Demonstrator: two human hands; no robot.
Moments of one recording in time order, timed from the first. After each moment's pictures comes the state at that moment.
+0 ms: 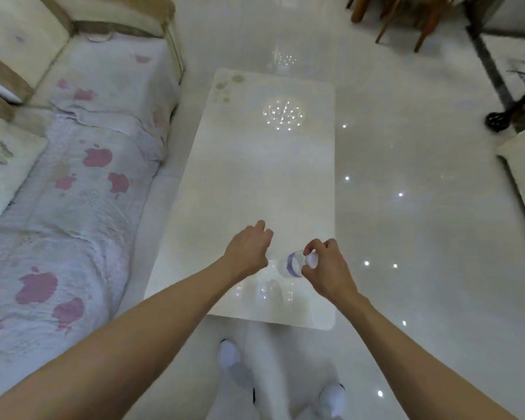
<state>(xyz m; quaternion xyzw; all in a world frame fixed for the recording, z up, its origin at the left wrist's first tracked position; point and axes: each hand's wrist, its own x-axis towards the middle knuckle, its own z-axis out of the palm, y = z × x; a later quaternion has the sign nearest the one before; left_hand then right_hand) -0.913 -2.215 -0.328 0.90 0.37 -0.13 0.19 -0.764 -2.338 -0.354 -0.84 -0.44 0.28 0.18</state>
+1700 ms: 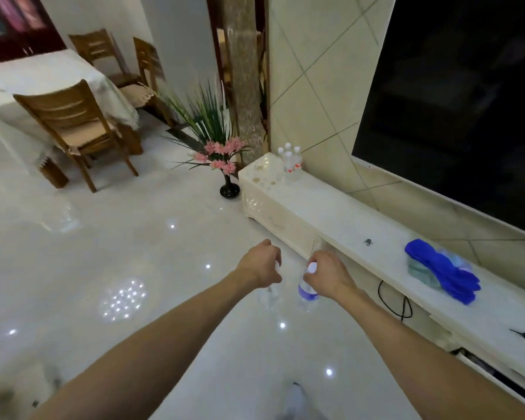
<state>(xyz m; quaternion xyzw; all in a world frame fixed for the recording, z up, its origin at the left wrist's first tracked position) 0.275 -2.472 -0.221 0.98 0.00 -0.12 0.16 0.298 -2.636 -0.245 -0.96 -0.06 0.17 0.23</state>
